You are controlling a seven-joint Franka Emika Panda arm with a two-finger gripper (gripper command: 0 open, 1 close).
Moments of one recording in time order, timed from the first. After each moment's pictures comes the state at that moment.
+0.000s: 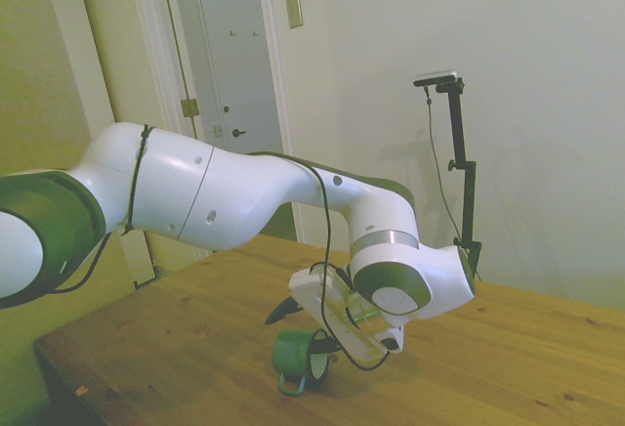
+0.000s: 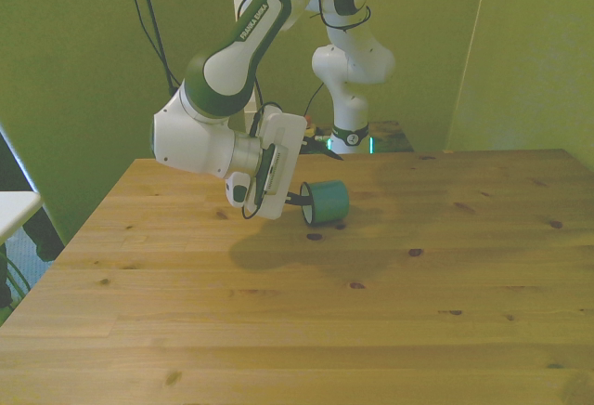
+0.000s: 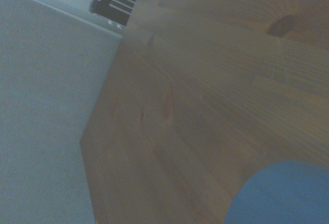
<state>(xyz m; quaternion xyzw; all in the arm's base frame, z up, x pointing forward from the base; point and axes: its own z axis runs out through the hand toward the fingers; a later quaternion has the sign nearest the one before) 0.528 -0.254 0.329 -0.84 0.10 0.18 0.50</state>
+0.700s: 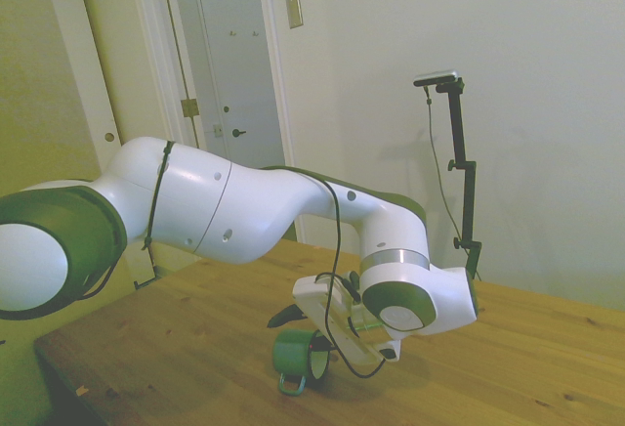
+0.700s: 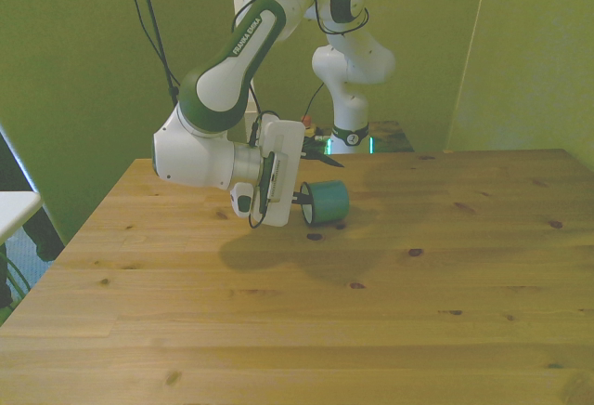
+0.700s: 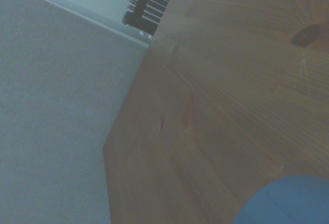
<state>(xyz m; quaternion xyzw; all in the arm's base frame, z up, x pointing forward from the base) 0.535 -0.252 0.313 -0.82 0.08 0.18 0.53</state>
